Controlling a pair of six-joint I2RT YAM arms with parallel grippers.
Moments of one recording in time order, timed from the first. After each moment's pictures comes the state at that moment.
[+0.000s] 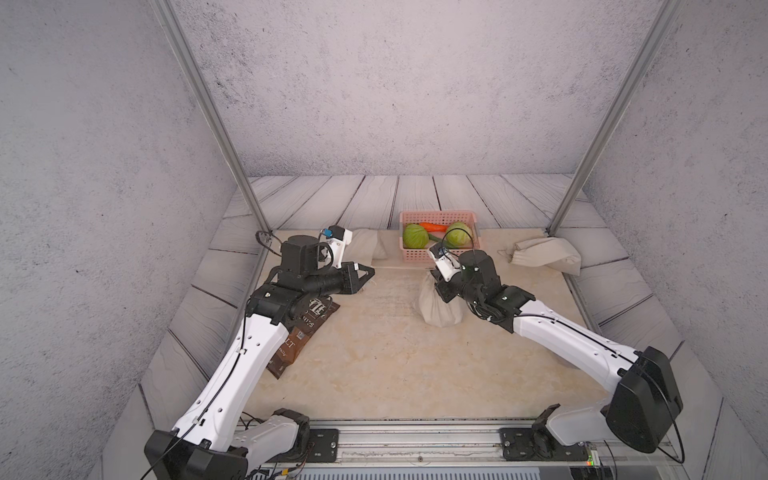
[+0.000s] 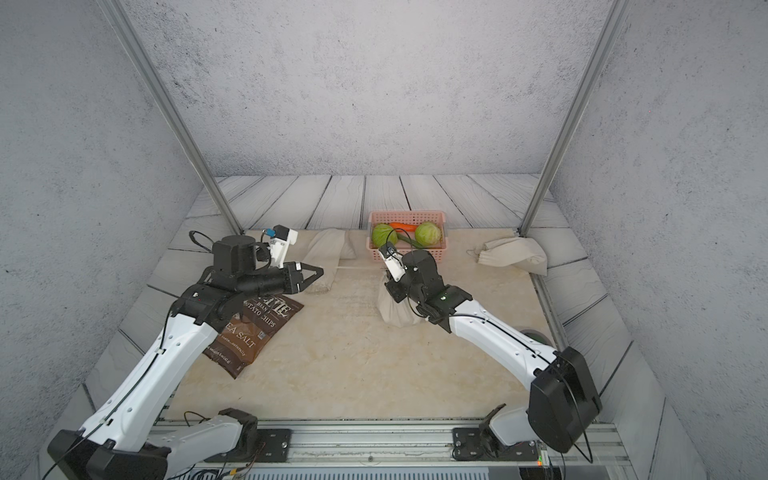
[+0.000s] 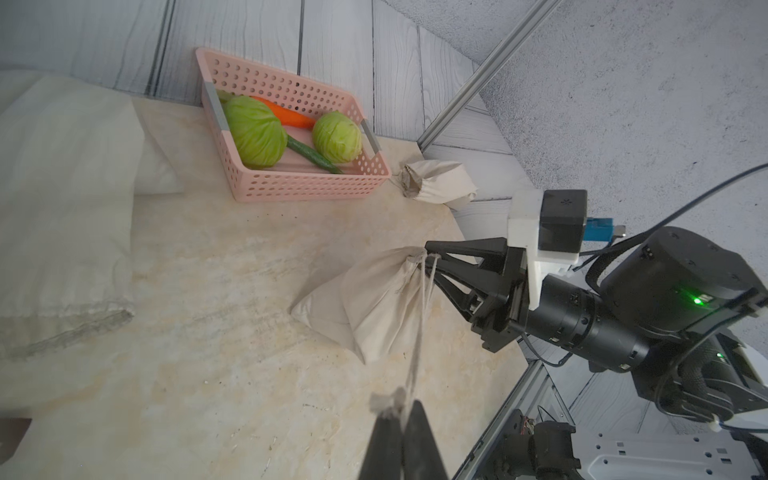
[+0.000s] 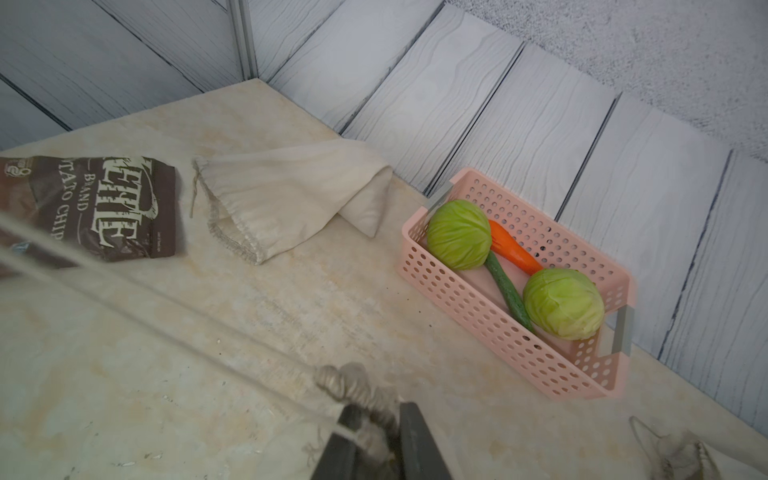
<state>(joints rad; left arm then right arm) -0.35 1.14 1.23 -0.55 0.56 -0.42 0.63 1.39 1.09 -0.19 0.08 -0.18</state>
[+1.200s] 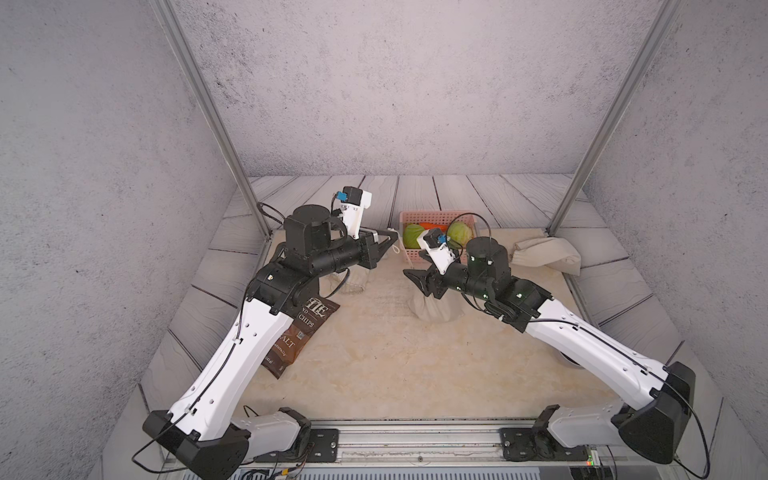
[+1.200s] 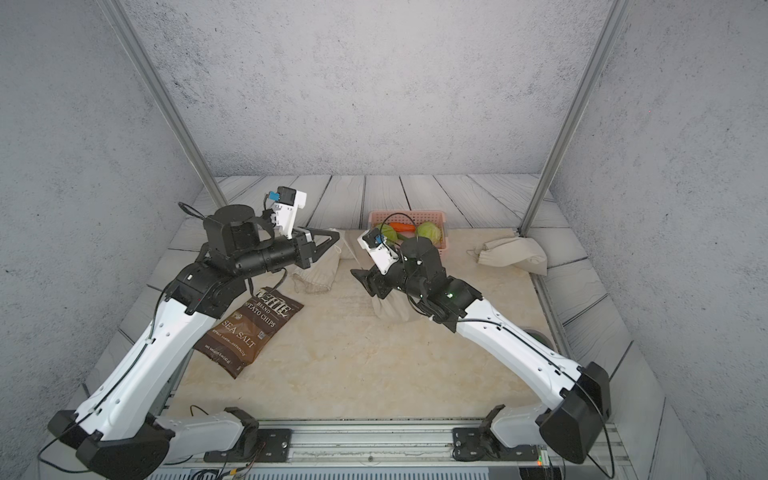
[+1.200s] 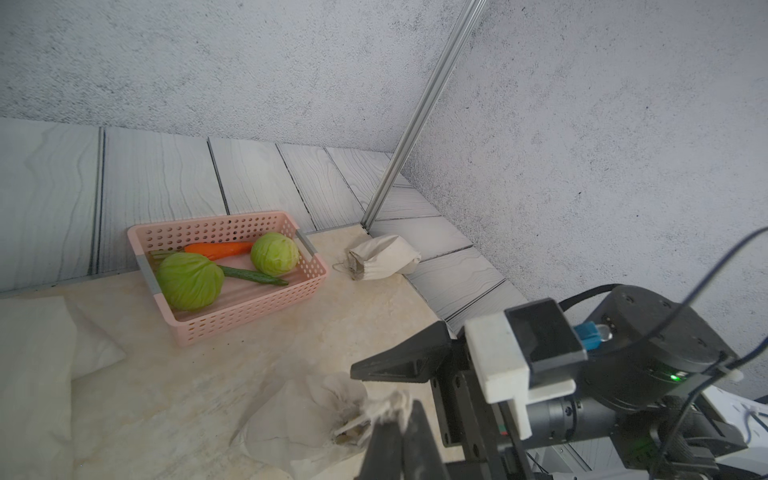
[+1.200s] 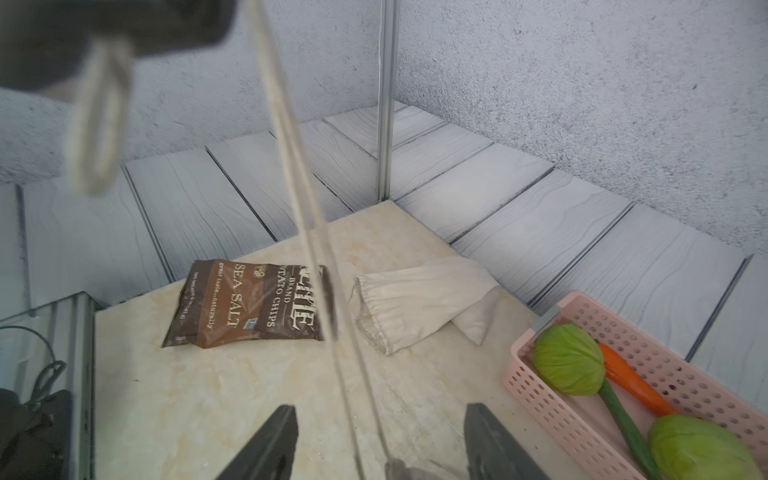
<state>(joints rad) -0.52 1.25 1.55 -0.51 0.45 -0.40 0.75 1.35 1.29 -0.24 -0.18 -0.11</state>
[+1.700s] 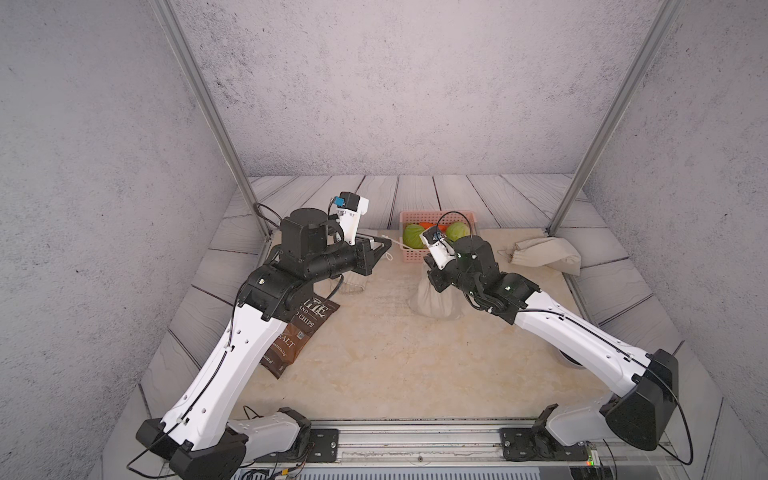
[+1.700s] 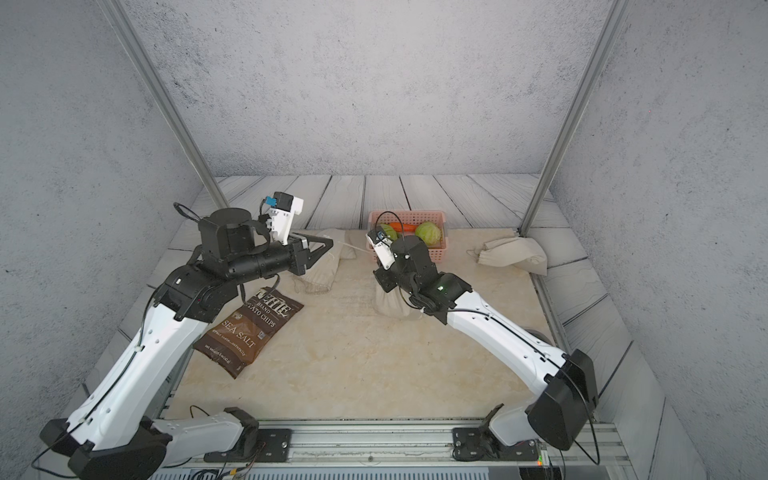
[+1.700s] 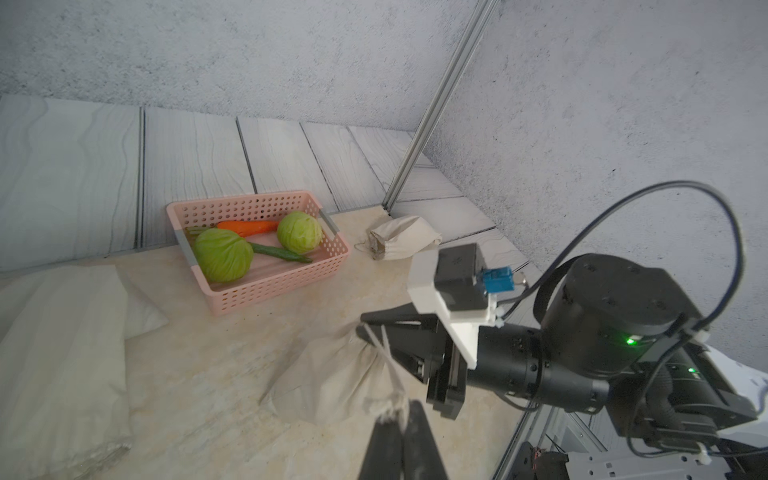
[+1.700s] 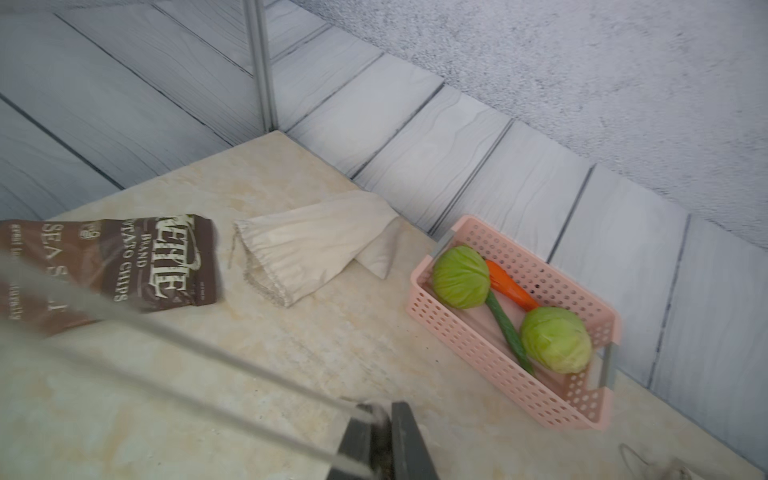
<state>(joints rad) -0.51 1.22 1.58 -0.67 0.39 -0.35 0.71 1.42 1.32 -0.34 0.17 -0.14</state>
